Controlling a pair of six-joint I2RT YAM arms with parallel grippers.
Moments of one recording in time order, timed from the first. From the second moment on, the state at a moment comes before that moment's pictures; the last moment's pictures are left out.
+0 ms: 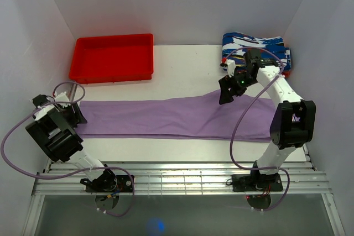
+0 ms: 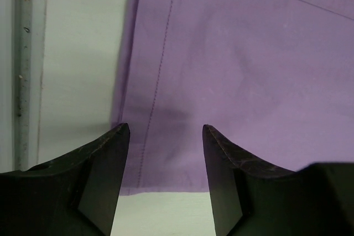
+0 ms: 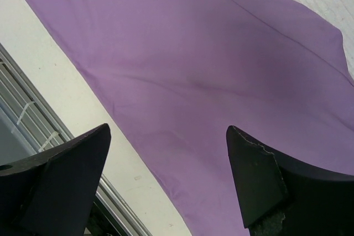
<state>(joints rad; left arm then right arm) 0.75 1.69 1.02 -0.57 0.43 0.37 0.13 1.73 1.47 -1.02 -0.64 -0.55</state>
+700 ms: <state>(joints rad) 0.79 1.76 1.06 -0.49 0.44 0.49 0.13 1.71 1.44 -1.05 -0.63 -0.58</state>
